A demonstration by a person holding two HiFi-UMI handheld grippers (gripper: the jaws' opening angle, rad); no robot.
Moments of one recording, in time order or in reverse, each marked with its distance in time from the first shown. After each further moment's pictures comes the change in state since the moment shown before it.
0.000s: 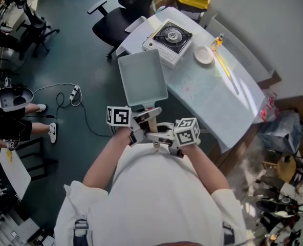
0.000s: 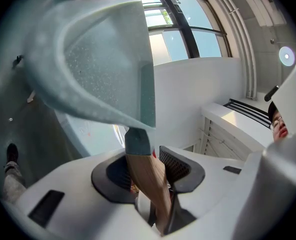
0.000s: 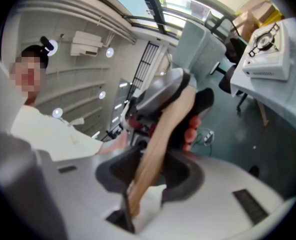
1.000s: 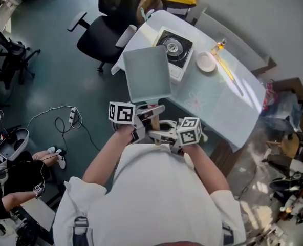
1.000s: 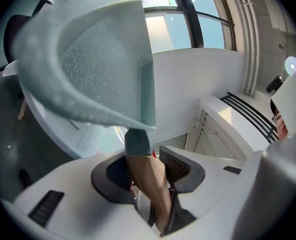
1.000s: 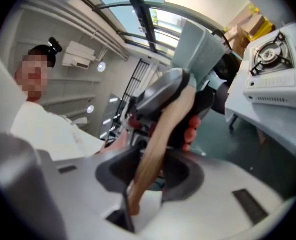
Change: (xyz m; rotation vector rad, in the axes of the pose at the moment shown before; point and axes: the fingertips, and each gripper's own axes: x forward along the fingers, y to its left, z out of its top) left arm 0.002 0.054 0.163 0.020 0.240 -0.061; right arm 0.067 -0.089 0.161 0.028 -0.214 -0.116
